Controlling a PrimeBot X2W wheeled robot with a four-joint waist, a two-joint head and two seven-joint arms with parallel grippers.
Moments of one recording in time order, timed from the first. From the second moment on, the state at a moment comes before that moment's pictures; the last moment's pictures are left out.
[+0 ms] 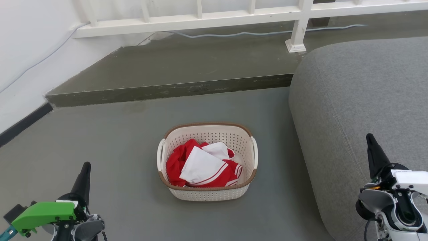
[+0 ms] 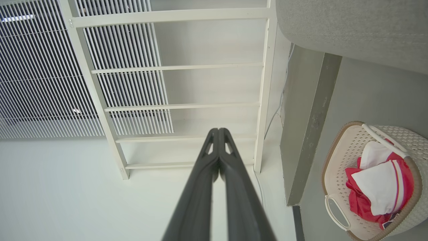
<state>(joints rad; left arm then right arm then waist) -0.06 0.03 0.08 0.28 -1.60 -0.12 0.11 -0.06 -0.06 -0.11 0.28 1.61 0.11 0.09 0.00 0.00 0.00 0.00</state>
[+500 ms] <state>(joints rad) -0.06 0.03 0.08 0.28 -1.60 -0.12 0.11 -0.06 -0.06 -0.11 0.28 1.61 0.11 0.09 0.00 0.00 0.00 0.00</state>
